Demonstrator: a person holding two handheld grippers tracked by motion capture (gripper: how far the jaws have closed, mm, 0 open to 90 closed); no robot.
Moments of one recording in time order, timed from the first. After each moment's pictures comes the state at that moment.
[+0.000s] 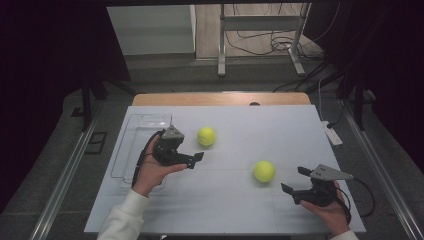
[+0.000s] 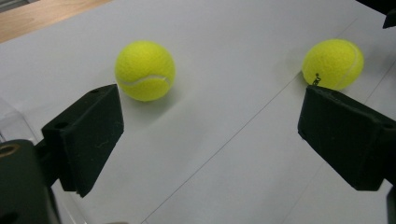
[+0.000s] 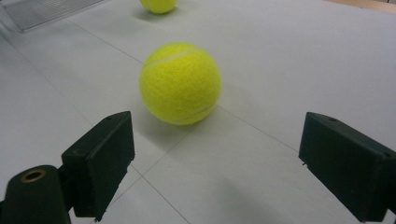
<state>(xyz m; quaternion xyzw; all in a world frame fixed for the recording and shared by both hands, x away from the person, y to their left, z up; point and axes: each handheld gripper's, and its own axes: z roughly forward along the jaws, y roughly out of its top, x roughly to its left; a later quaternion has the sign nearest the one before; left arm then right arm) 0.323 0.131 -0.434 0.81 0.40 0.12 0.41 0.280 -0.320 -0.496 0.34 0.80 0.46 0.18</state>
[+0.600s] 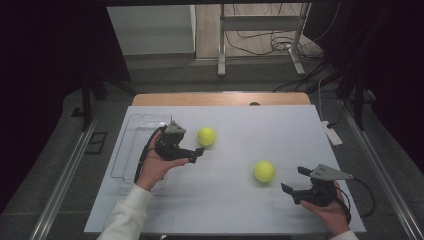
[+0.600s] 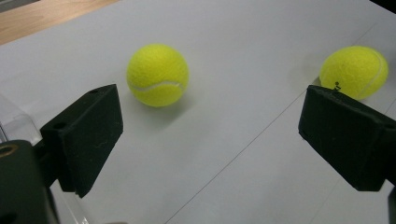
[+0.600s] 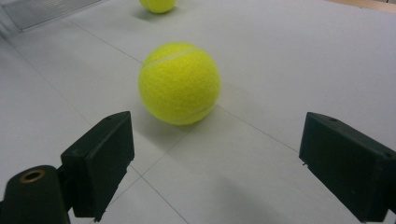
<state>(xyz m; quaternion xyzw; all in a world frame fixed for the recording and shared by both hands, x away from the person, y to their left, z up) 0.338 0.129 -0.437 0.81 0.41 0.13 0.40 0.281 -0.320 -0.497 0.34 0.80 0.46 0.18</state>
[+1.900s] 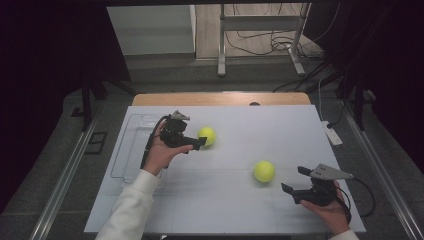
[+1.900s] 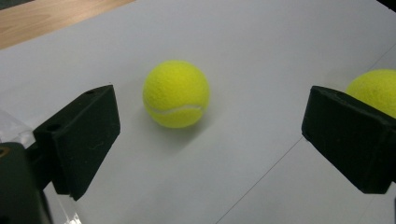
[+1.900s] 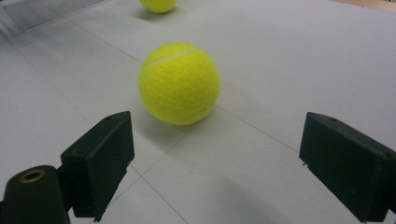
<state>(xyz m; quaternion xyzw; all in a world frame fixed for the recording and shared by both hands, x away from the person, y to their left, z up) 0.379 0.123 -0.435 0.80 0.44 0.11 0.39 0.282 -0.321 -0.497 0.34 0.80 0.46 0.18</state>
